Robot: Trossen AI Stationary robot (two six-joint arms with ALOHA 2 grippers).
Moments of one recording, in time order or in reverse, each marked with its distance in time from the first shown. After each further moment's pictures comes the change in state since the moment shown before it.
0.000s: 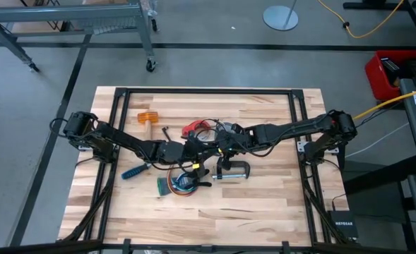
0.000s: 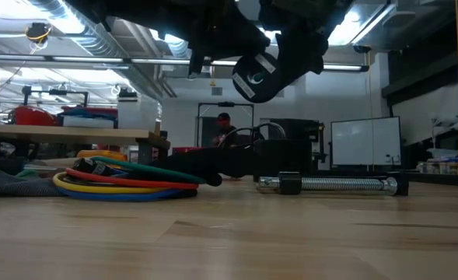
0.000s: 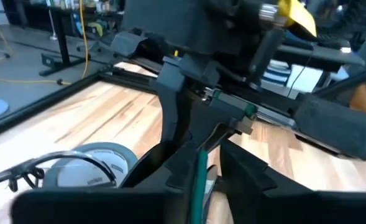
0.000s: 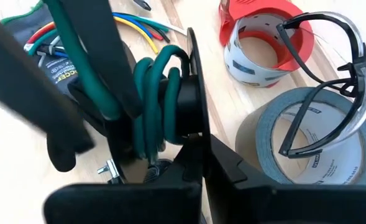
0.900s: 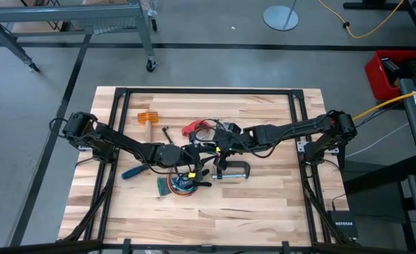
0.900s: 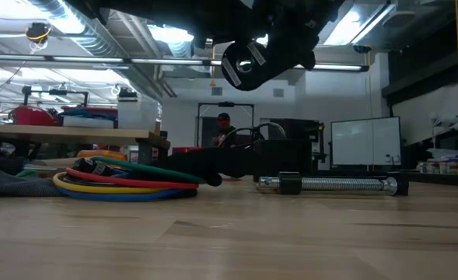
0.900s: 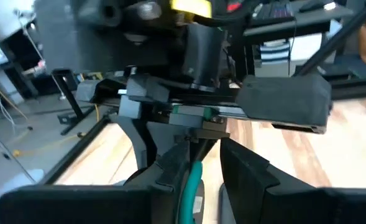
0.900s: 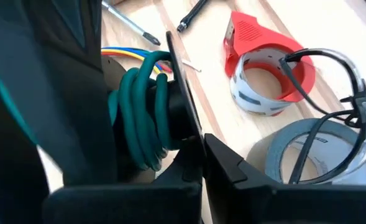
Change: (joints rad) left arm -0.056 0.002 0.000 0.050 -0.018 0.376; right arm 0.001 0.000 0.000 0.110 0.039 -0.004
